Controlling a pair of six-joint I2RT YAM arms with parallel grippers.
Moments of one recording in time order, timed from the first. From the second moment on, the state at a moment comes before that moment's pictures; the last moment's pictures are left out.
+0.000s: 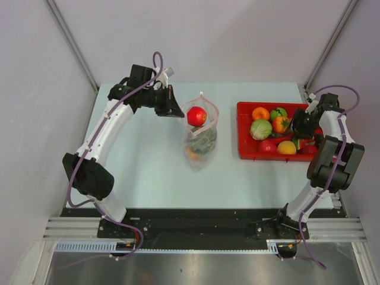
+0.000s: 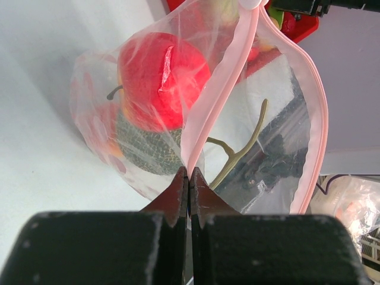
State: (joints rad) left arm -0.33 1.68 1.78 -0.90 0.63 -0.34; right arm -0.38 1.79 1.41 -0.76 -0.35 0.00
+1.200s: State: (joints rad) left arm -0.32 1.68 1.77 -0.89 0.64 -0.36; right arm -0.43 1.64 1.34 -0.59 -0.42 0.37
